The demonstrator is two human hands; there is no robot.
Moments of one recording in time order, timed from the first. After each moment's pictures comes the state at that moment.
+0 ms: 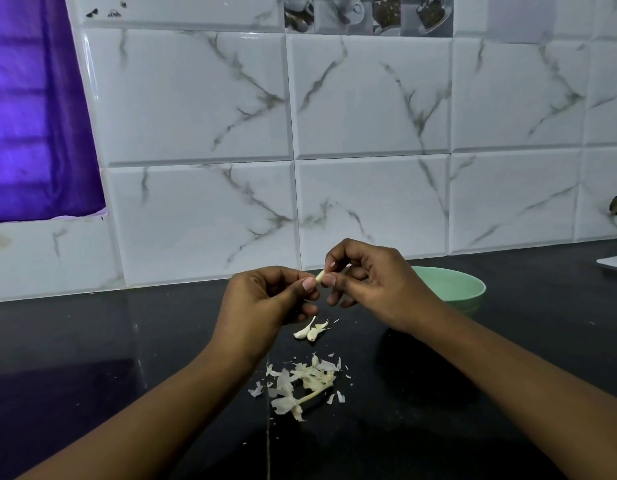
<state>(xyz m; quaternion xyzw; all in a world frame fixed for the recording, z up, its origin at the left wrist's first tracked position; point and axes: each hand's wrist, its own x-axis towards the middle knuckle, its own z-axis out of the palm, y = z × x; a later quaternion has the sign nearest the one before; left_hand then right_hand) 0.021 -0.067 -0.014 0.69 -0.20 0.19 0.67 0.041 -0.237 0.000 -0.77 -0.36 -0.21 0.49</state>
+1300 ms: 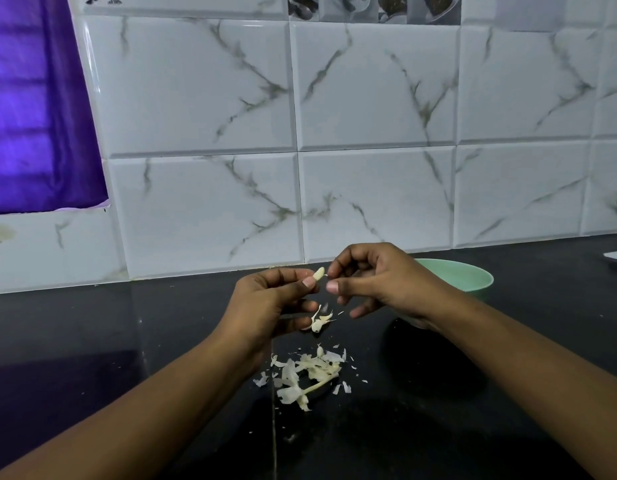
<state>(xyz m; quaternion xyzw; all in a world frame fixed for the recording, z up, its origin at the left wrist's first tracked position) 0.024 -0.065 -0.018 0.65 -0.11 0.07 0.75 0.043 -0.238 -0.001 -0.77 -0.28 -0.05 0.57</state>
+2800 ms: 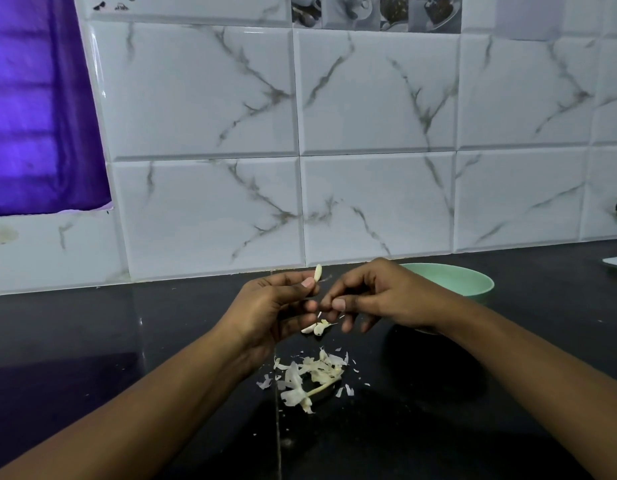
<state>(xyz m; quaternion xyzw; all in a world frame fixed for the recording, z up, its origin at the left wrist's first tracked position) 0.026 -0.061 -0.013 0.61 -0.11 -0.01 0.79 0.048 -0.245 -0.002 -0.82 -0.36 0.02 0.45</state>
